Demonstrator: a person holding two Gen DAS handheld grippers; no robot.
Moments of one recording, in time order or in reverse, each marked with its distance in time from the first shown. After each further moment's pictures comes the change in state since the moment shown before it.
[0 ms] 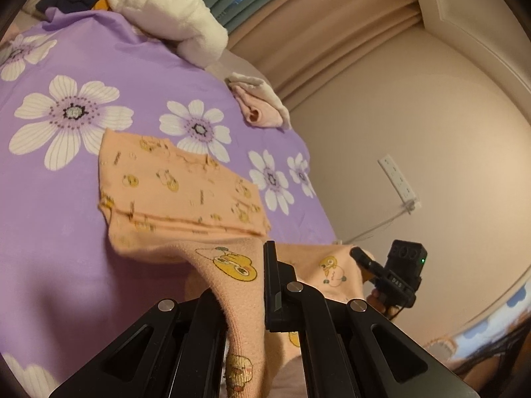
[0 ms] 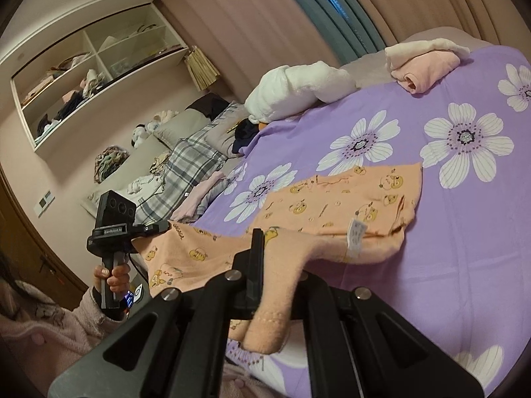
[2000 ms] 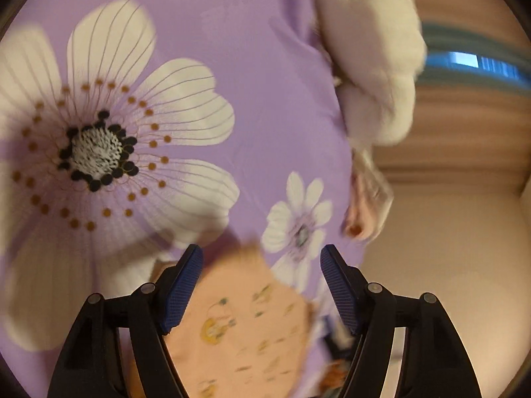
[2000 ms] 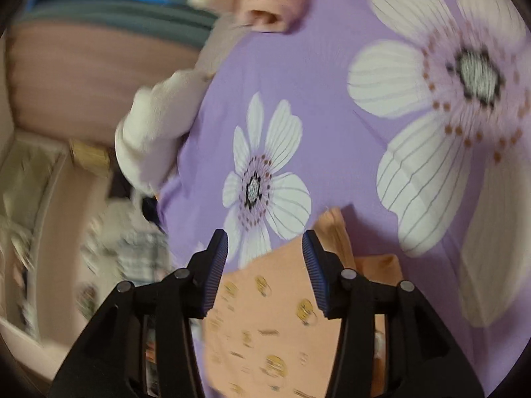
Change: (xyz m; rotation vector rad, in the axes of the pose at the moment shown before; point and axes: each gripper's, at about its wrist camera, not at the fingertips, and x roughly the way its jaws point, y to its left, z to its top) left arm 0.106 0.200 0.155 -0.596 -0.062 0.153; right arm 0.164 -0.201 0.122 0.602 0.070 -0.186
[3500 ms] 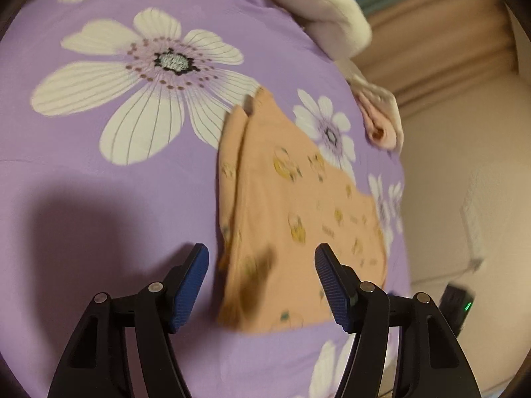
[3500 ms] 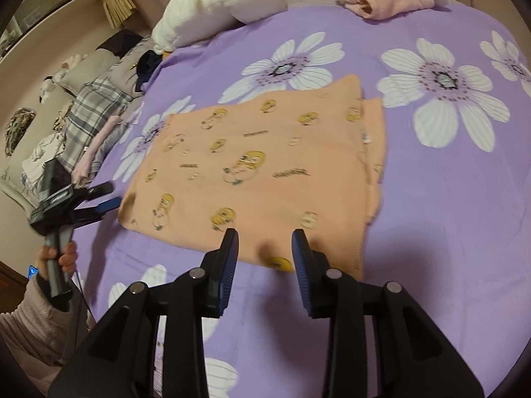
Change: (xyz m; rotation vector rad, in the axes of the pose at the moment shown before) left arm -0.040 0.031 -0.126 0.307 0.015 0.118; right arm -0.060 0.029 -0.183 -0.567 0.127 -0.250
